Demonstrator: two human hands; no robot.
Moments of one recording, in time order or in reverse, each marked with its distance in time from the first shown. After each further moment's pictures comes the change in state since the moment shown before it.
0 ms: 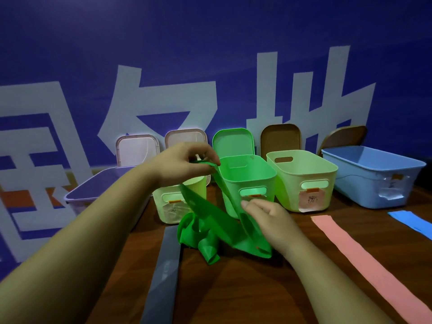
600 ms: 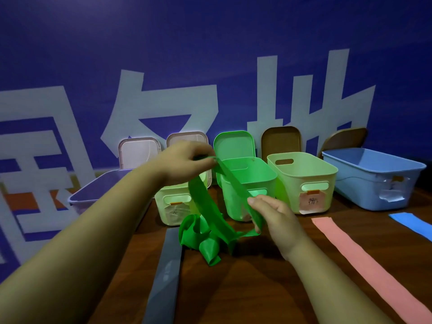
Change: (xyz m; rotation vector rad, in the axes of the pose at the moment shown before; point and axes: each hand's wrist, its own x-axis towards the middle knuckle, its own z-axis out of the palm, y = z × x) left_hand 0.010 0.003 -0.001 0.264 0.066 0.057; right_hand -0.007 -0.011 -0.001 0.280 0.010 -0.041
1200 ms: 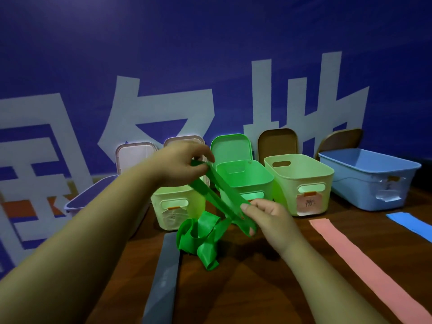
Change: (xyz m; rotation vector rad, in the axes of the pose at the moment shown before) left_hand 0.007 0.003 -0.010 0.205 -0.016 0.001; right_hand 0.006 0.003 -0.004 -0.110 0.019 -0.041
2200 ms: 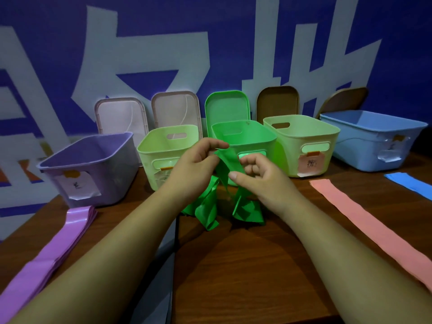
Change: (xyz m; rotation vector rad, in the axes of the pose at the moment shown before) left_hand -0.056 0.042 0.126 -1.053 0.223 -0.369; right_hand 0.008 0.024 0.017 -0.058 -0.062 0.000
